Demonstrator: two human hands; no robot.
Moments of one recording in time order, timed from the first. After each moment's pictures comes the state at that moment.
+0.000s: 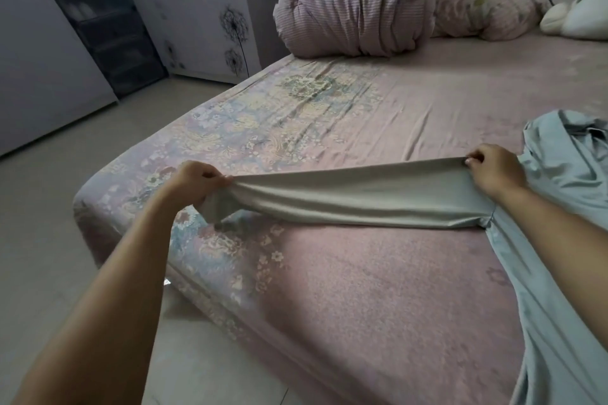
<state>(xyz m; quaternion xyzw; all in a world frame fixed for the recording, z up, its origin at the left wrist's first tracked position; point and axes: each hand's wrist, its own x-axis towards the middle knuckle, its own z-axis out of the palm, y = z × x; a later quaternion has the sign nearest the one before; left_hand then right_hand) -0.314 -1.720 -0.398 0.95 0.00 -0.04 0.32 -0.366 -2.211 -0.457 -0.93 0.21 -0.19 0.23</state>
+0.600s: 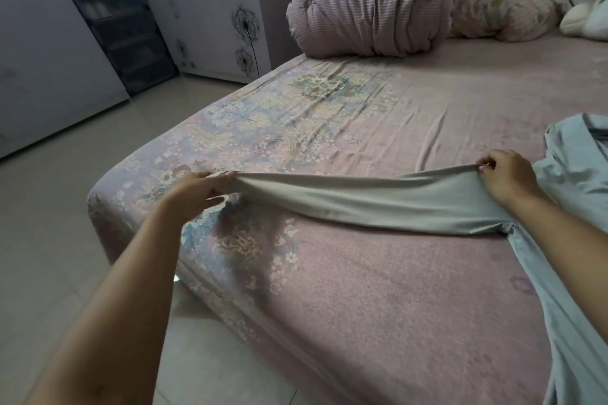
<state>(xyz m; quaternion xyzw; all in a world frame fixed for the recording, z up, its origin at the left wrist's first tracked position) -0.303 -1.694 -0.427 0.77 0.11 -0.12 0.61 -0.360 -2.204 -0.467 -0.93 0.20 -0.20 0.23</state>
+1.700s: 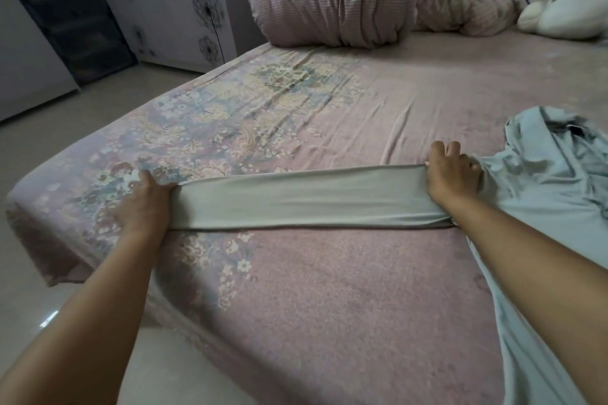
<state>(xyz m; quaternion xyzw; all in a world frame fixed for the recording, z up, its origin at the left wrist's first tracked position) -0.293 -1.714 -0.481 0.97 0.18 0.10 0.11 -0.350 -2.171 -0.480 -0.96 0.24 -0.11 0.02</state>
